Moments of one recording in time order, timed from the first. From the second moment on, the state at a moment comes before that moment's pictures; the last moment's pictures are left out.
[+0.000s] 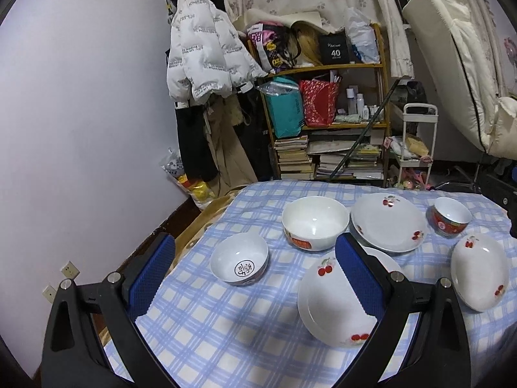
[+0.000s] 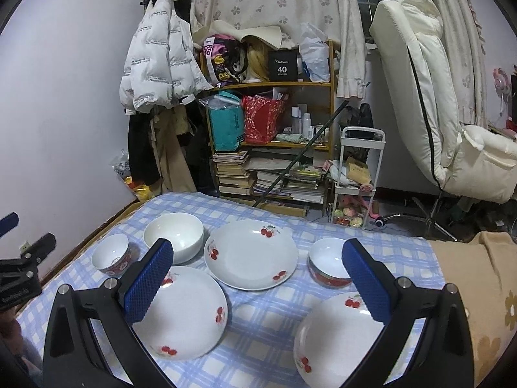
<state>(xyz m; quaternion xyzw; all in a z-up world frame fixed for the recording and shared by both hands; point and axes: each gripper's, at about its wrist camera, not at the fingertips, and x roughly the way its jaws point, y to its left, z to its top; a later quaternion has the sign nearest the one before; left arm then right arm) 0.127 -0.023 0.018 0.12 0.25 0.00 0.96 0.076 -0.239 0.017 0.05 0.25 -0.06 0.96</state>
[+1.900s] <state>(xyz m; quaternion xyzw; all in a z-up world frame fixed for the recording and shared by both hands) 0.230 -0.021 -0.164 0.03 0.54 -0.04 0.84 0.201 -0.218 -0.170 0.10 0.51 0.05 0.85</state>
